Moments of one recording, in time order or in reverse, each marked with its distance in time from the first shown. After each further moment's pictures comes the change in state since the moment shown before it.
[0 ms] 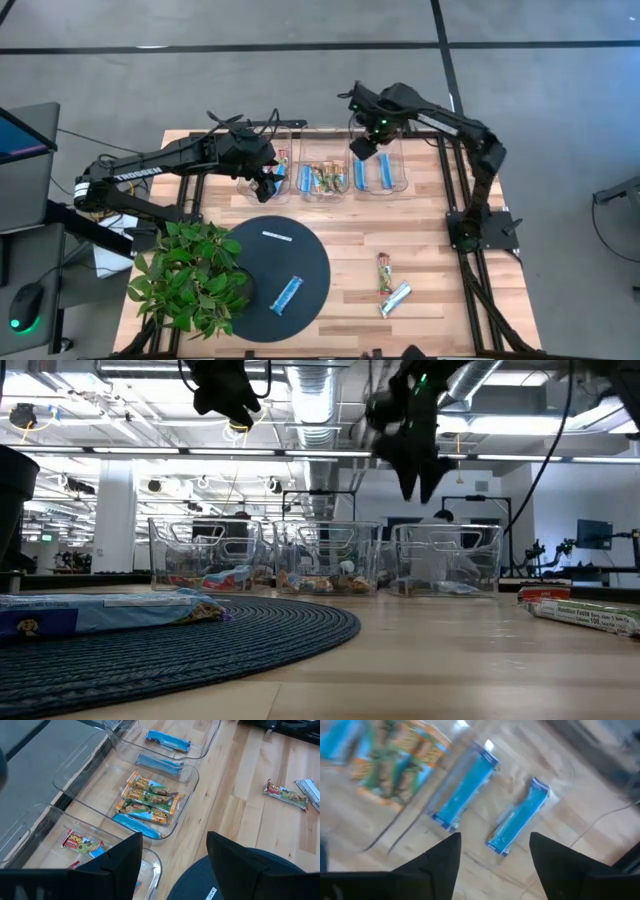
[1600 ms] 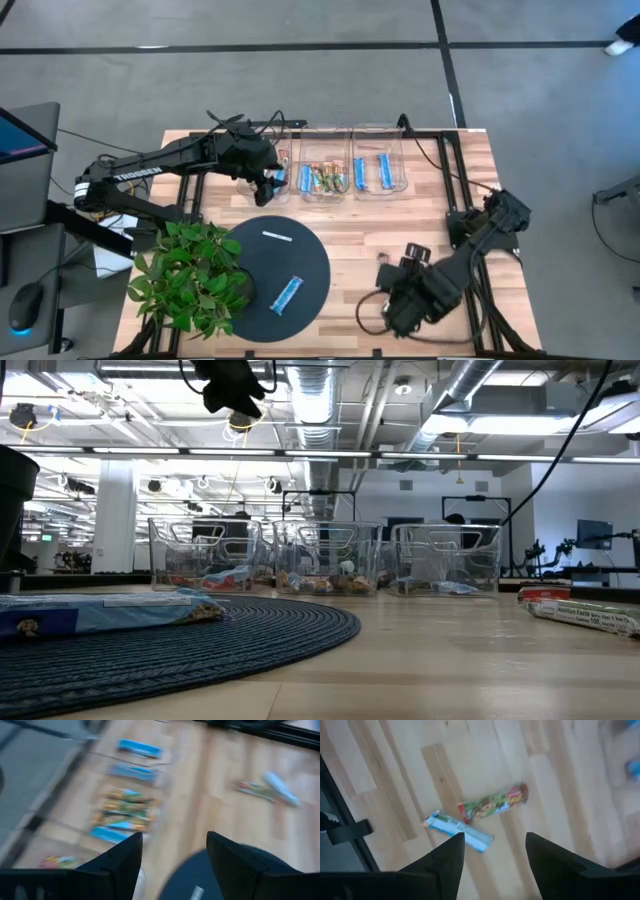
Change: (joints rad) left arm 0.000 0.000 0.000 0.043 0.123 0.082; right arm 1.314 -0.035 0.001 -0.179 0.229 0.758
